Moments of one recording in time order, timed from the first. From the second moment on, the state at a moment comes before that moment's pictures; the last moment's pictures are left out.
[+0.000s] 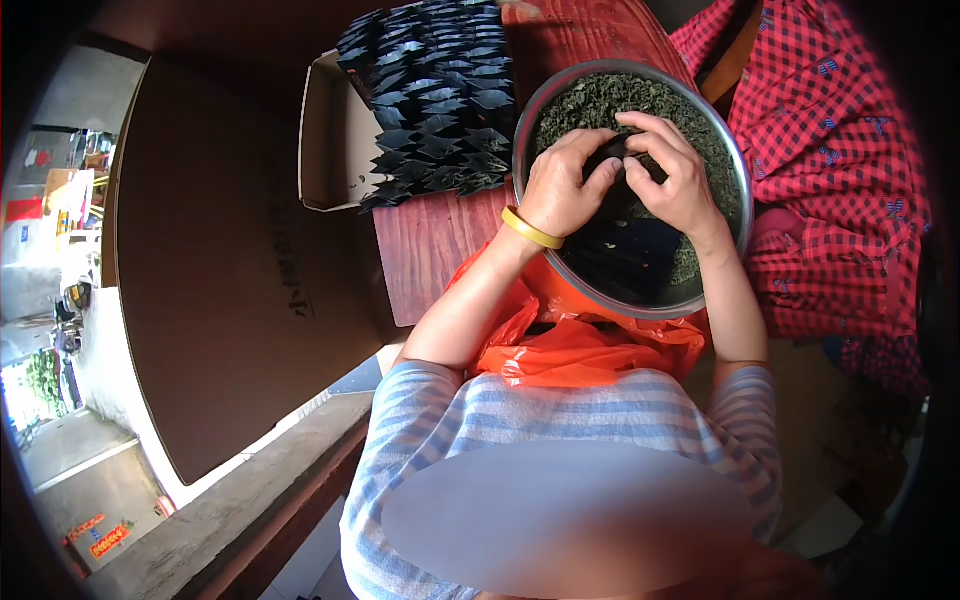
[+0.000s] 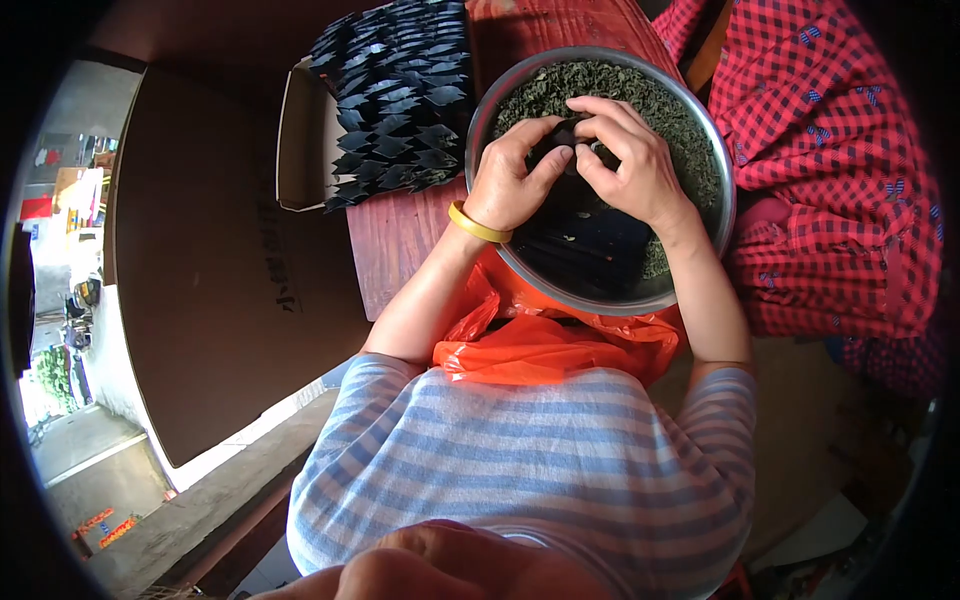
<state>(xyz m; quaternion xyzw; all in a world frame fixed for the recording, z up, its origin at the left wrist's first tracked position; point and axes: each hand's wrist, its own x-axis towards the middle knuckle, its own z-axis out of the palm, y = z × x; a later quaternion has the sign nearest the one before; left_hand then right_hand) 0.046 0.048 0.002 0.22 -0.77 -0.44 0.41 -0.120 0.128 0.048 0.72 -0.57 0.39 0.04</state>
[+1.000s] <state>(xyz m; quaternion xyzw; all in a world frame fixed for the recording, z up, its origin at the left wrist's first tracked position) 0.040 0.042 -0.014 0.24 -0.75 -0.47 0.40 -0.092 0.135 0.089 0.67 -0.55 0.48 -0.12</state>
